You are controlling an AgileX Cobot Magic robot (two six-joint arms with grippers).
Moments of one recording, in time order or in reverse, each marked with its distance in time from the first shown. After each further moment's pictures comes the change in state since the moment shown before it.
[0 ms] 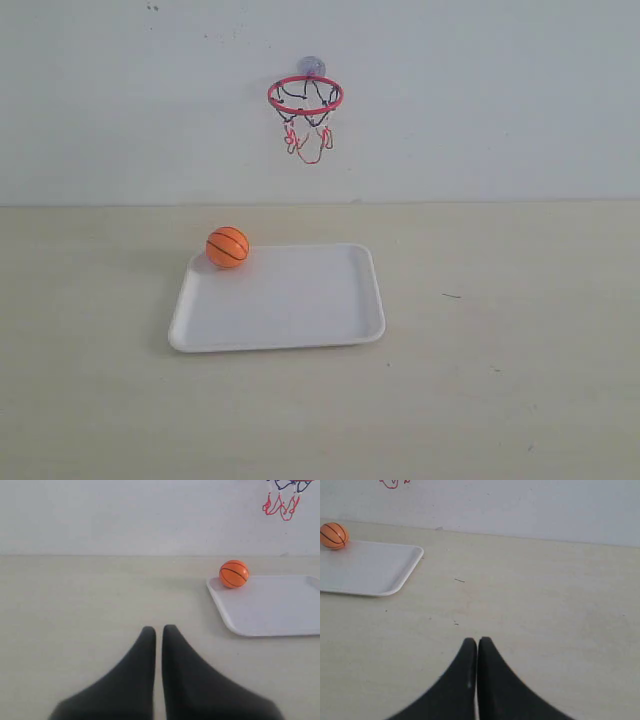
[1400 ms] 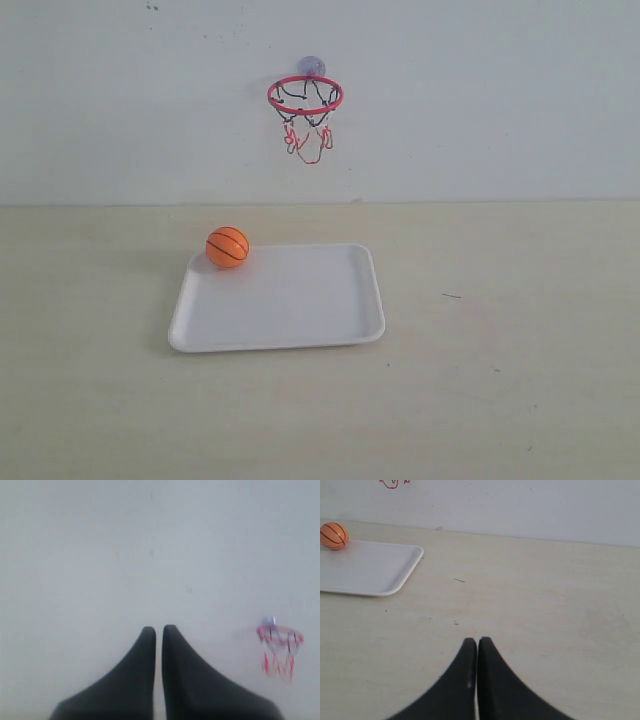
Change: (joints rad) left arm 0.000 0.000 0.000 0.000 -0.570 0.000; right arm 0.000 0.000 0.000 0.000 0.000 0.000
